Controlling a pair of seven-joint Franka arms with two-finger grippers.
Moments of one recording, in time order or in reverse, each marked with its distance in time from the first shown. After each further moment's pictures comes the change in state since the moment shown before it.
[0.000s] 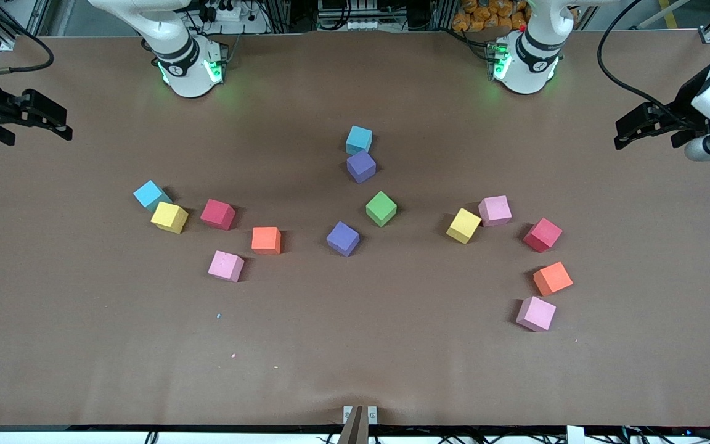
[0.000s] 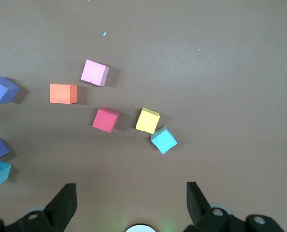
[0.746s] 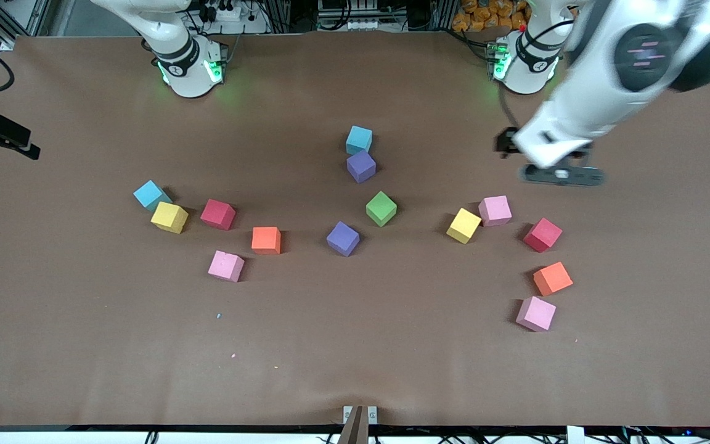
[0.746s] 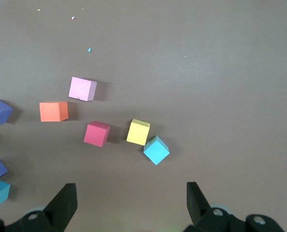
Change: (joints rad) left arm -0.006 0.054 -0.338 -0.252 -0.002 0.196 -0.206; right arm -0.083 0.045 -0.008 0.019 0.037 0.043 -0.034
